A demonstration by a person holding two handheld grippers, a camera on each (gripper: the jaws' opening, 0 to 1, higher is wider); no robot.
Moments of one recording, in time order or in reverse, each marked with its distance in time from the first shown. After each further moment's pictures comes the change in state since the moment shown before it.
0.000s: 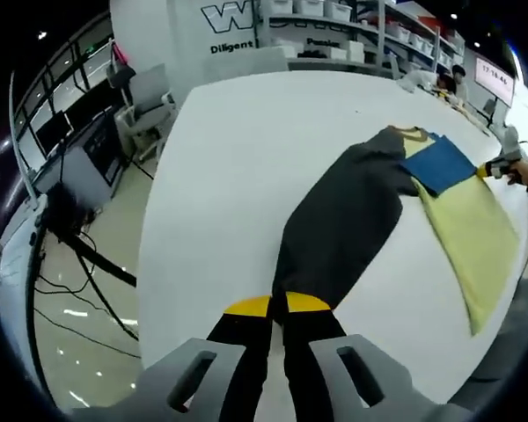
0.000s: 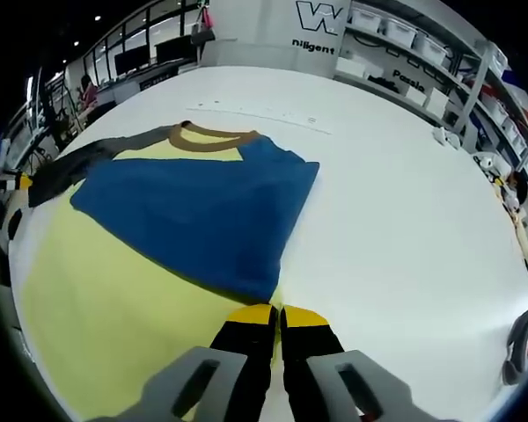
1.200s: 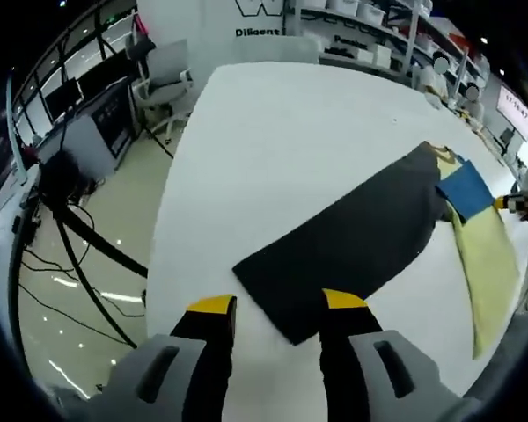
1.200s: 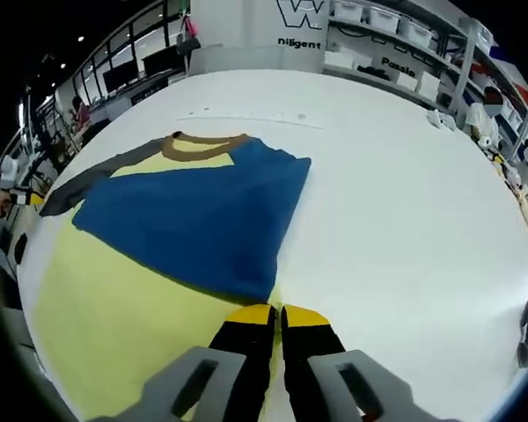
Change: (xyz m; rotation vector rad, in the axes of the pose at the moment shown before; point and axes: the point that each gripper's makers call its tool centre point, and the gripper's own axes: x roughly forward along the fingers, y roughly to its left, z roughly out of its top) left arm 0.020 0.030 -0.005 -0.170 0.050 -0.002; right arm 0.003 -0.003 0.000 0.089 0.004 0.031
